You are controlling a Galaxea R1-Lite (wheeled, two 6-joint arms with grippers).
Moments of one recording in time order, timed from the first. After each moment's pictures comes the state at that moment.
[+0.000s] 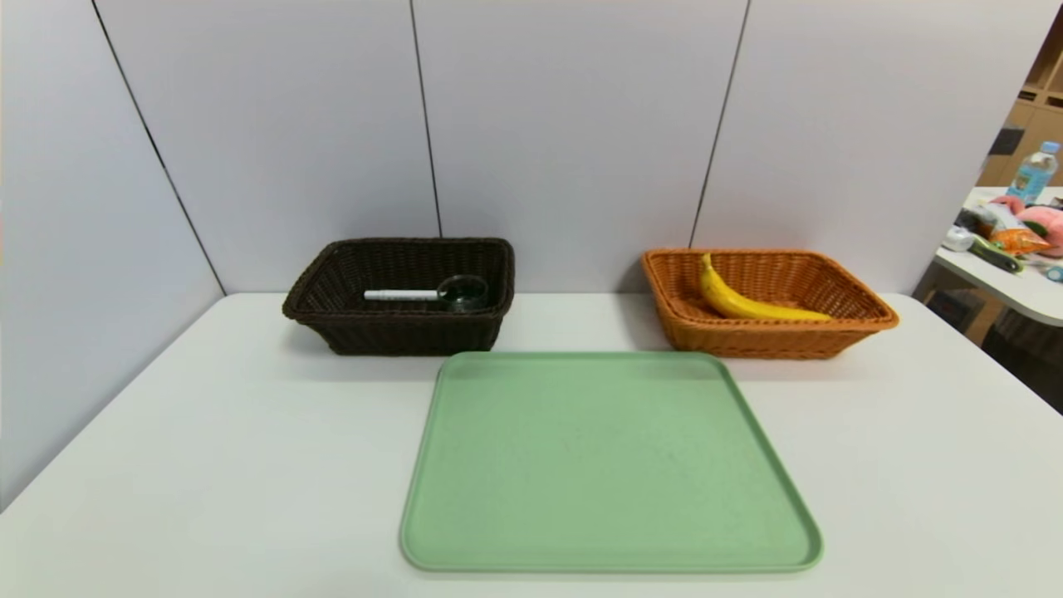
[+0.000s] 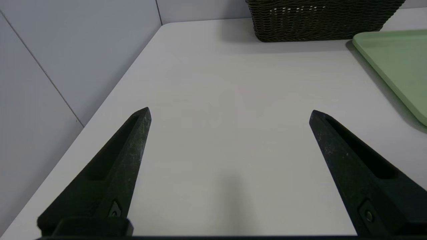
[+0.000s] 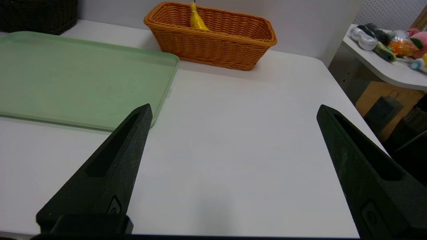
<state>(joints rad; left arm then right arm) 0.00 0.07 -0.02 -0.08 0.09 0.06 0.00 0.00 -0.33 0.30 0.03 -0.15</state>
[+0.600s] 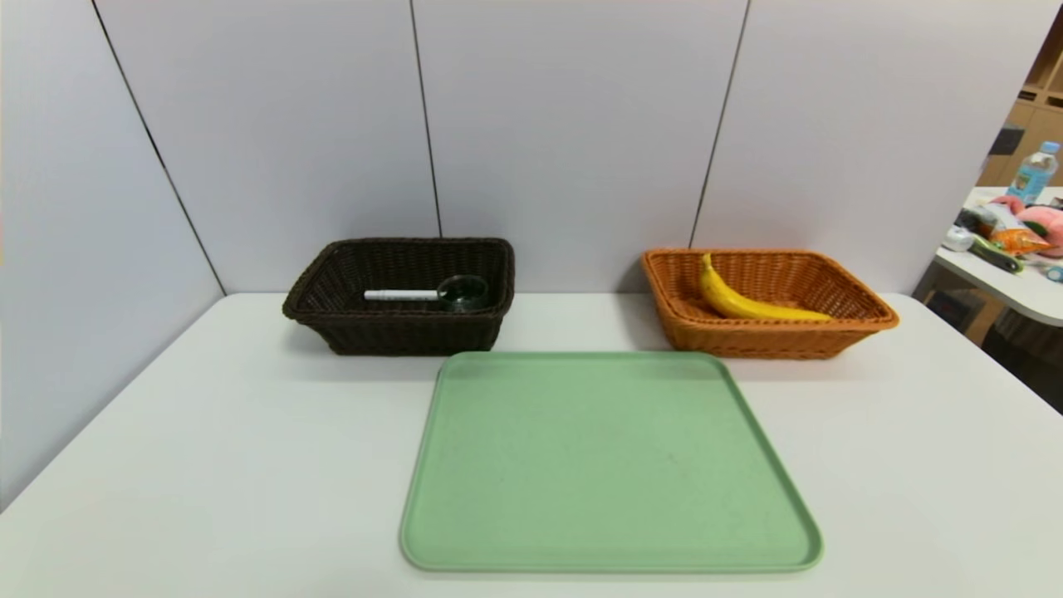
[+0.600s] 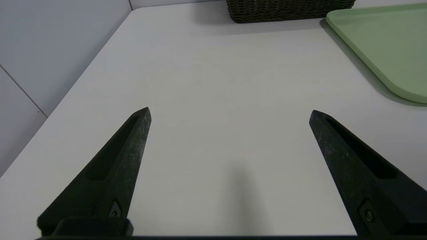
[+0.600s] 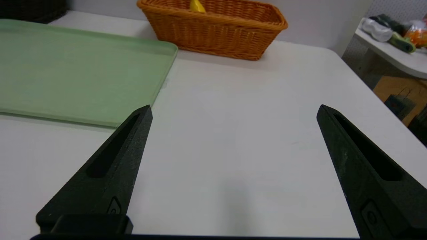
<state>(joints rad) 0.00 0.00 0.00 0.01 0.00 0.05 0.00 0.00 0.00 -0.02 0.03 -0.13</state>
